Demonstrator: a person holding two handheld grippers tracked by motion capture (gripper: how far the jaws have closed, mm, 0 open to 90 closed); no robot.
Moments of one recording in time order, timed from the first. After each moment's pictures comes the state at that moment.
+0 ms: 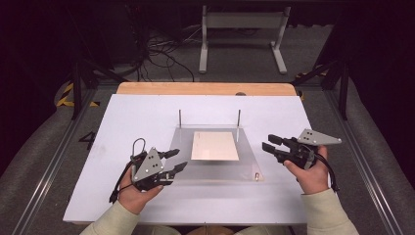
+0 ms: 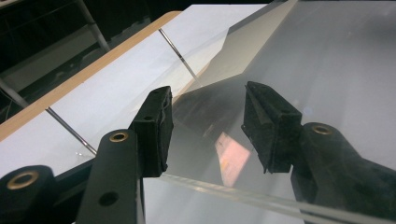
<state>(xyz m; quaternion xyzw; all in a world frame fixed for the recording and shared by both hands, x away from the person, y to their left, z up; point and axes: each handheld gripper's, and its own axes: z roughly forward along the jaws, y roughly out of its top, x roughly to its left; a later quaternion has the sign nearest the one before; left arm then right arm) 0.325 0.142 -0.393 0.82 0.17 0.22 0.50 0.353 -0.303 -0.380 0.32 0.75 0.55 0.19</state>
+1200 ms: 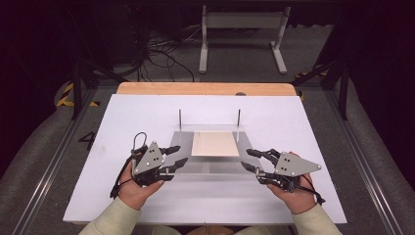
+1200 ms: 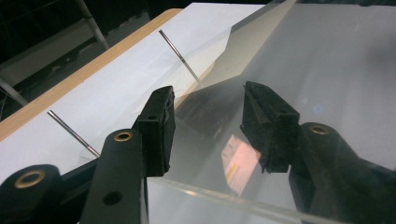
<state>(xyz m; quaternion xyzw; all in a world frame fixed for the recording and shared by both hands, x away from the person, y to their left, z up) 0.330 0.139 -0.382 0.82 0.18 0.22 0.49 0.317 -0.244 -0.387 0.12 0.79 0.55 0.27</state>
